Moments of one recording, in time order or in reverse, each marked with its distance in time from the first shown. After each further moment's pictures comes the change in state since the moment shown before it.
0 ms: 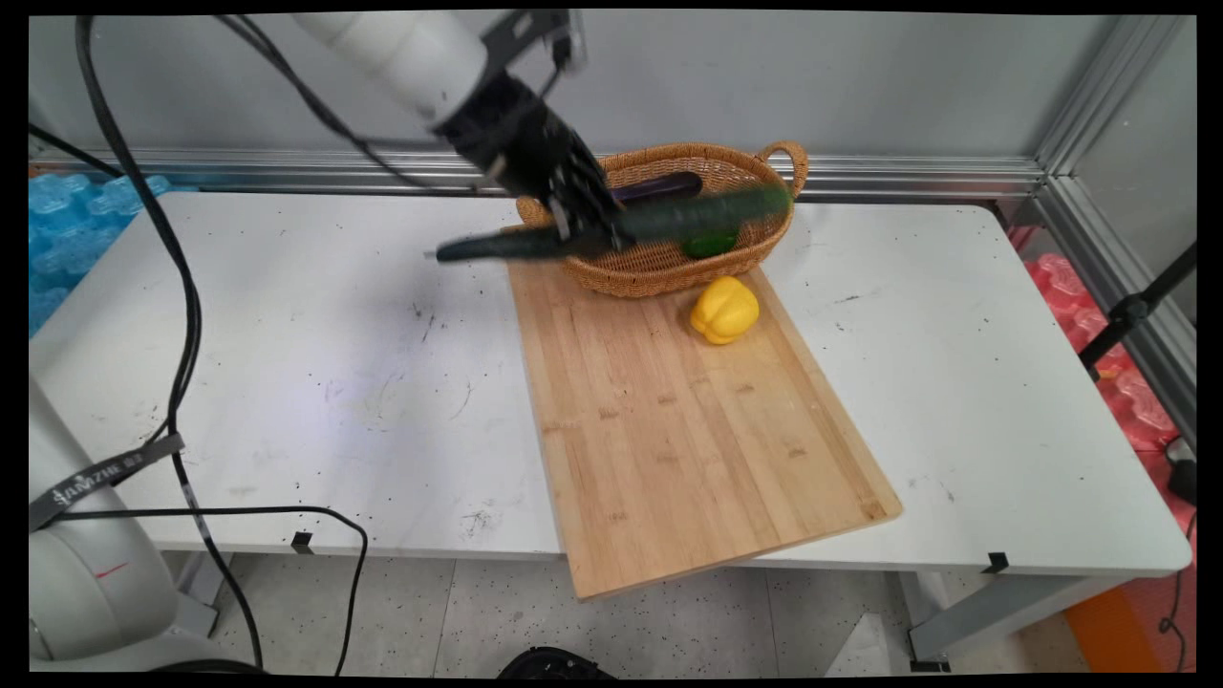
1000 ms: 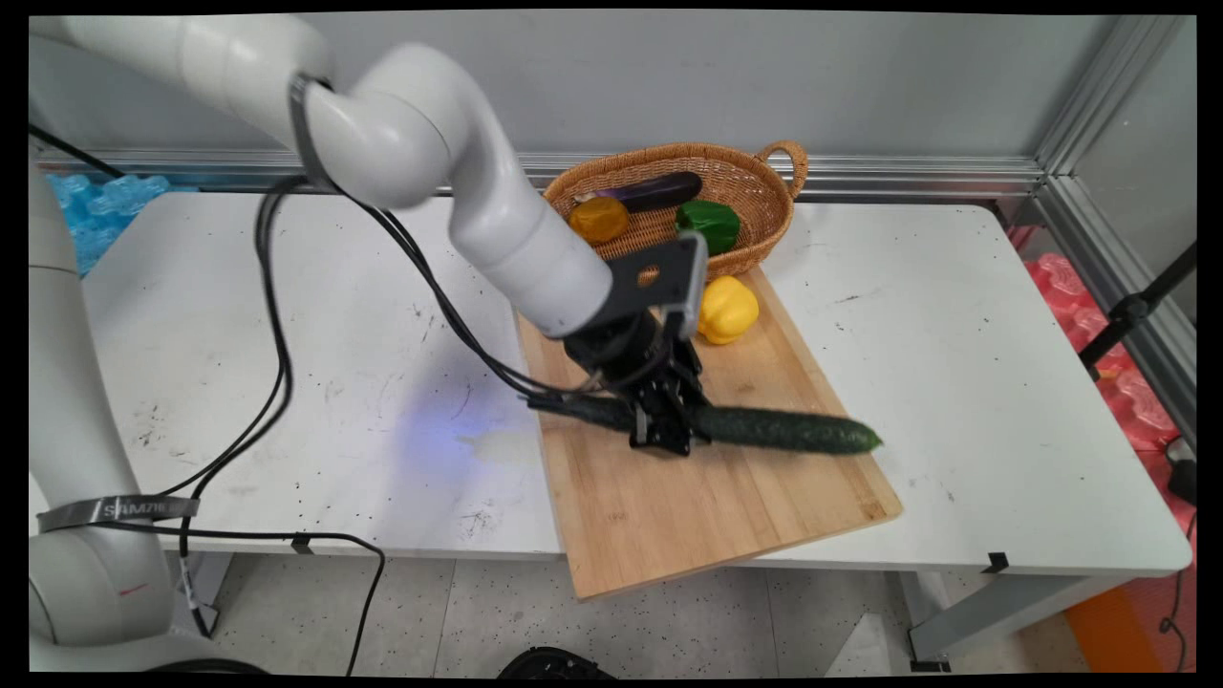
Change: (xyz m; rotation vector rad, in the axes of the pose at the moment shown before) arm -0.006 0.104 0.141 -0.216 -0.024 0.248
